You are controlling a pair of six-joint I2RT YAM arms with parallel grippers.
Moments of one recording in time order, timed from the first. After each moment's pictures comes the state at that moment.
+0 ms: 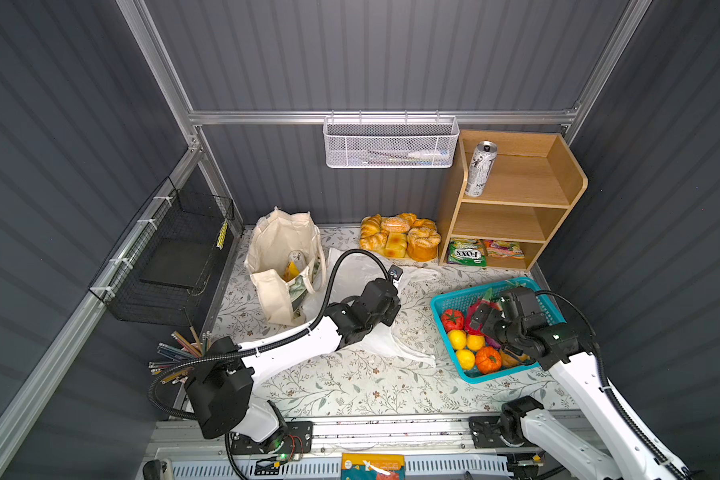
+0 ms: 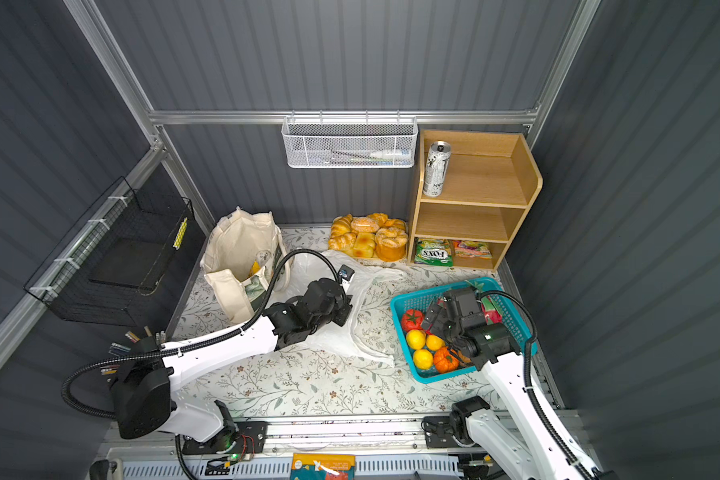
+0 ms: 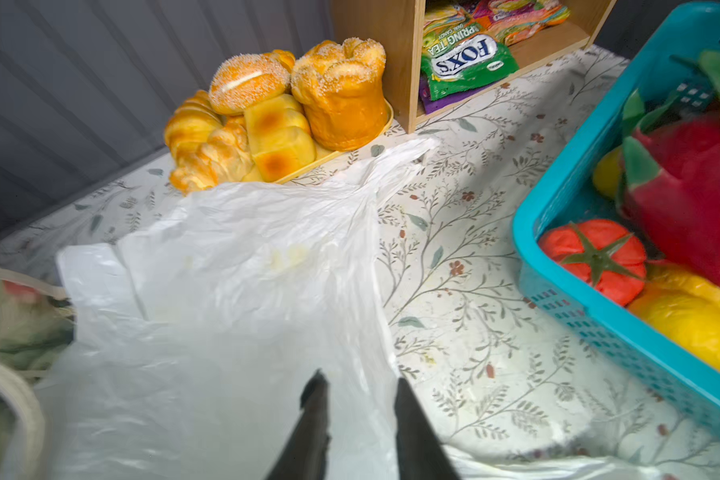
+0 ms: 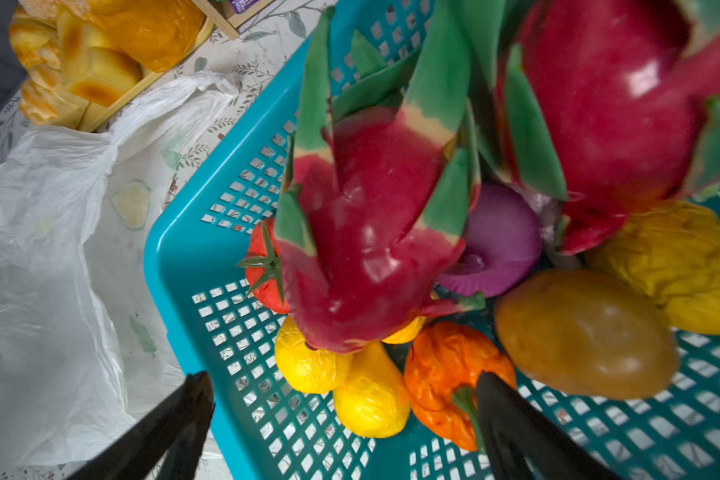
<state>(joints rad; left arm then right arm) -0.95 1.52 1.08 -0.21 -0.30 -0.11 0.27 0.84 0.81 -0.95 0.14 0.77</state>
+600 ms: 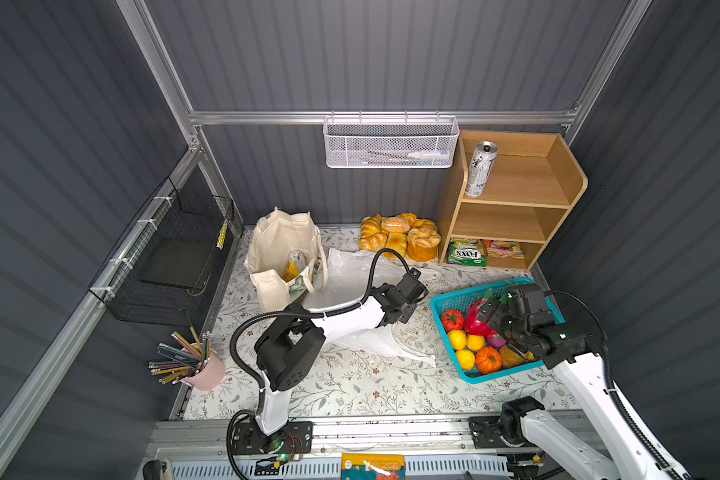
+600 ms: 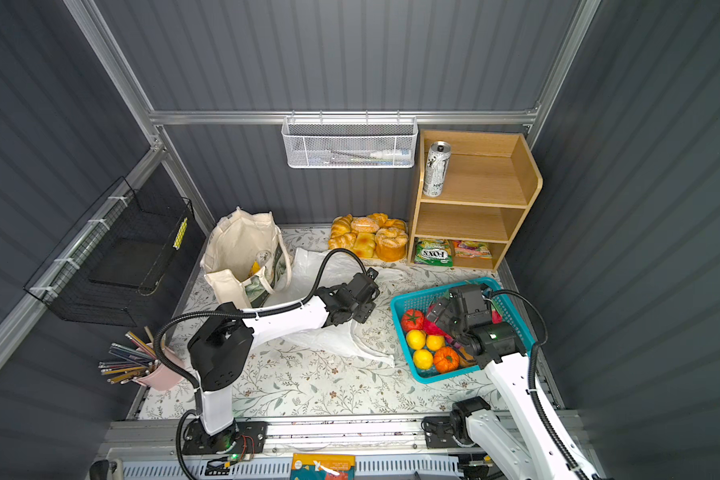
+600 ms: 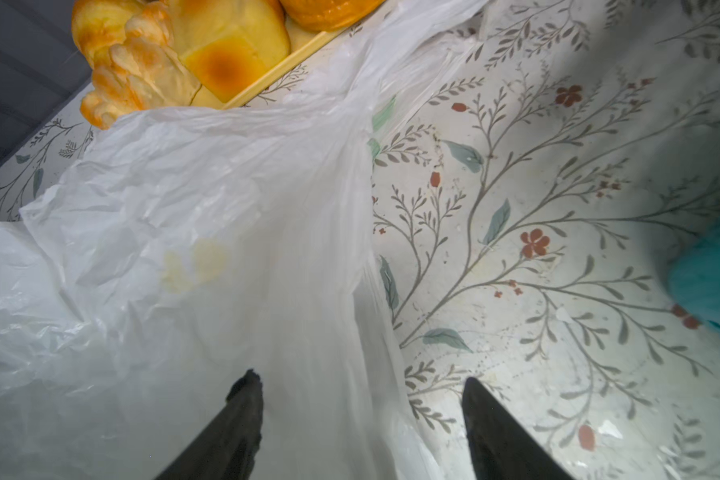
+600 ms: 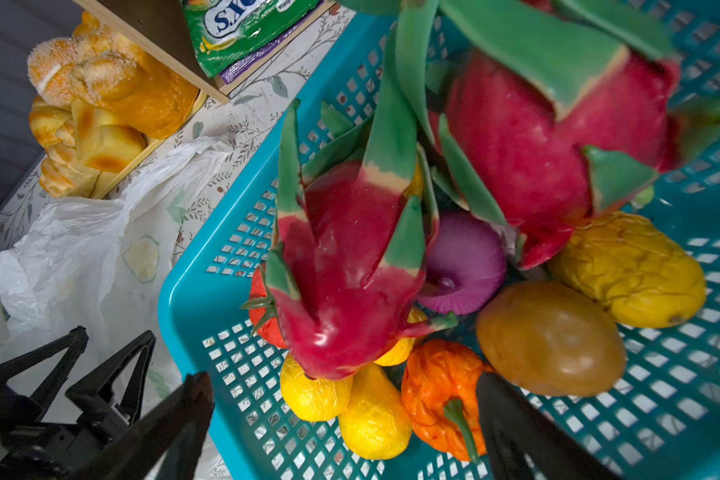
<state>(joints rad) -0.95 1.96 1.42 -0.43 -0.42 -0.13 0.22 0.85 0.86 -0.95 0.19 0.83</state>
